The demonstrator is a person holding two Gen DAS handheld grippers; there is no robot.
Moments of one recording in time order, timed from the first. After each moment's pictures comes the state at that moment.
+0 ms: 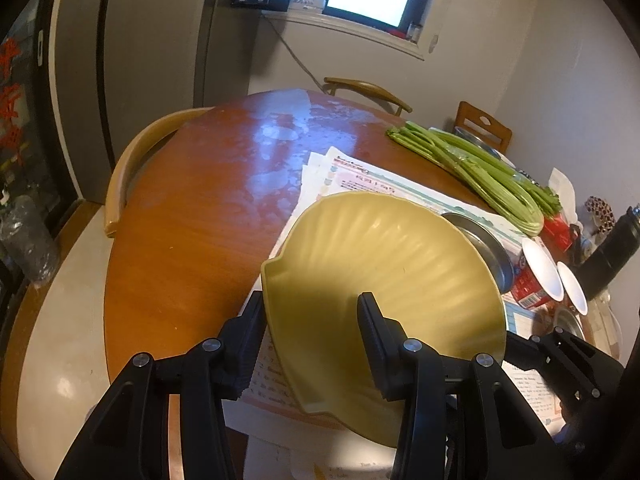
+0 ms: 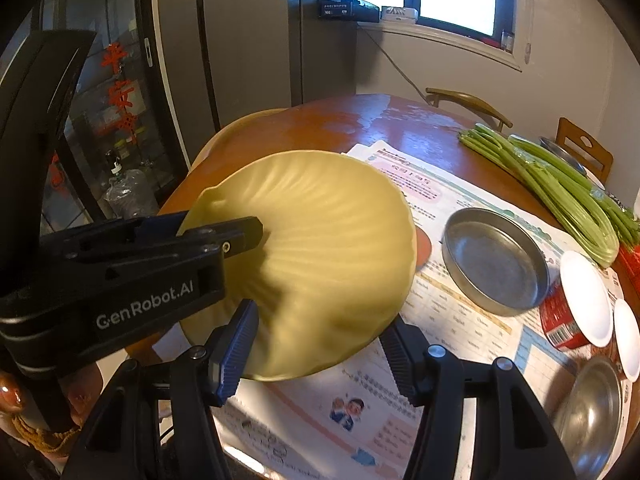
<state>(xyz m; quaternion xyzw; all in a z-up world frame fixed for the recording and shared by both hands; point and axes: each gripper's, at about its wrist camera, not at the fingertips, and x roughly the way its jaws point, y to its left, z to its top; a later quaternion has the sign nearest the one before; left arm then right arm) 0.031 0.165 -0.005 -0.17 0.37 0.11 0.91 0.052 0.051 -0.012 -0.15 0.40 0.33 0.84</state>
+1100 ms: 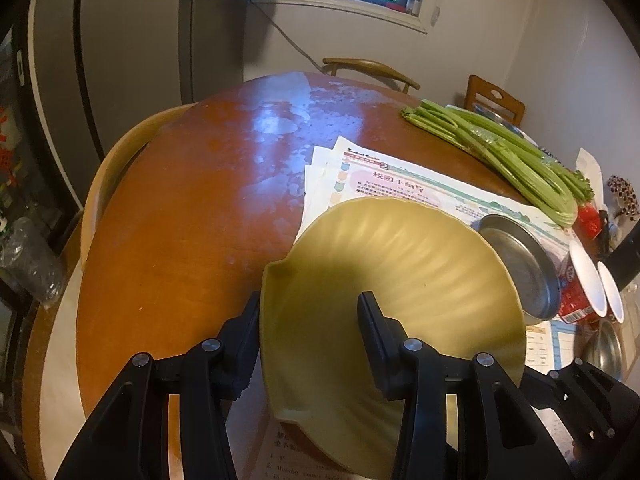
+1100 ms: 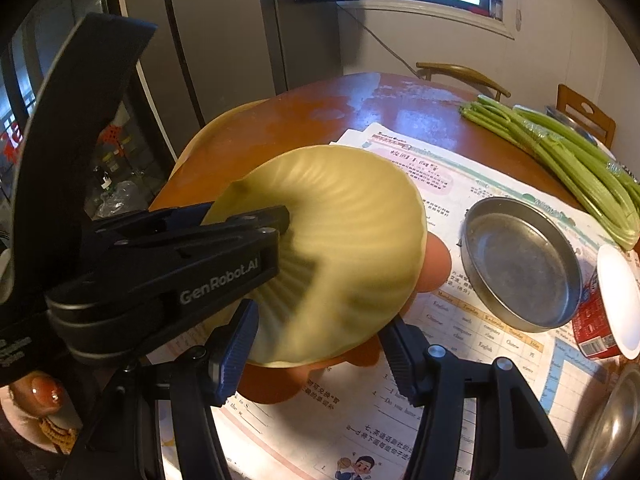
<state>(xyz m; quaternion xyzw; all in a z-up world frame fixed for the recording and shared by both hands) 0.109 0.180 -0.030 -0.13 0.41 0.11 0.90 0.093 0.069 -0.033 -0.11 0.44 0.32 0.83</state>
